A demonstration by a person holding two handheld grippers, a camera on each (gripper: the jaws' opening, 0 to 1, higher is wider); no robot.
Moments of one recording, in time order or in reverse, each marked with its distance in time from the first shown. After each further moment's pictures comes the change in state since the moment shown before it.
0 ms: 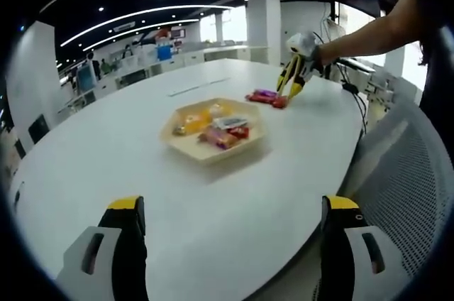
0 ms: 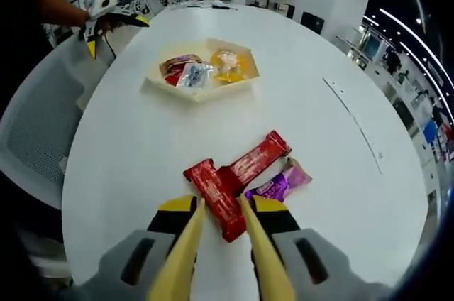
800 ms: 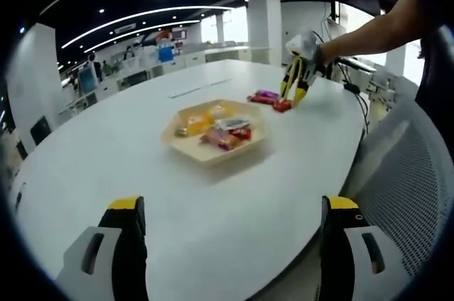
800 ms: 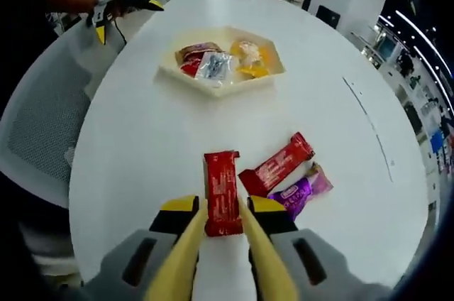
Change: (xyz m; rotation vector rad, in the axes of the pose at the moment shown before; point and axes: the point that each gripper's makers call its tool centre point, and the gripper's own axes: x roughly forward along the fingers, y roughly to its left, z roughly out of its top) left arm -0.001 0.004 0.002 0.000 -0.016 0.019; right arm 0.006 0.026 0.000 0.008 0.084 0.056
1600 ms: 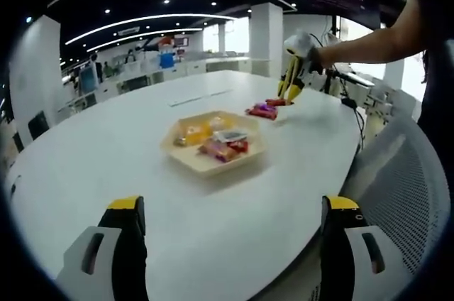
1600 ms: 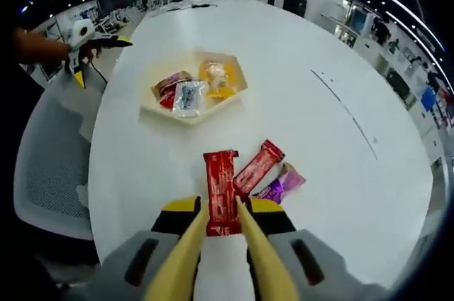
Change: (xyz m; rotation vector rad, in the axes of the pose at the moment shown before) left arm -0.004 -0.004 0.013 -0.049 -0.065 -0.027; right arm -0.043 -0.025 0.030 0.155 -0.041 -0.052
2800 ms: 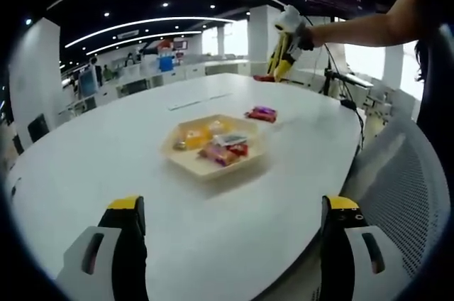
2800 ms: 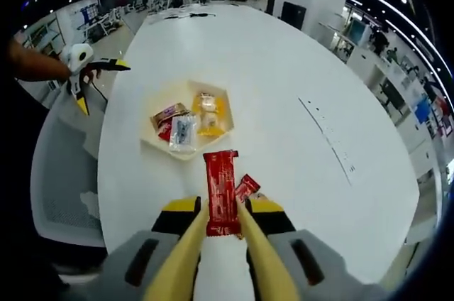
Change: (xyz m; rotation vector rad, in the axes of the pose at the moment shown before) left arm -0.001 0.000 0.003 0.015 -0.019 -0.002; right arm -0.037 -0.015 0.064 -0.033 0.002 -0.030
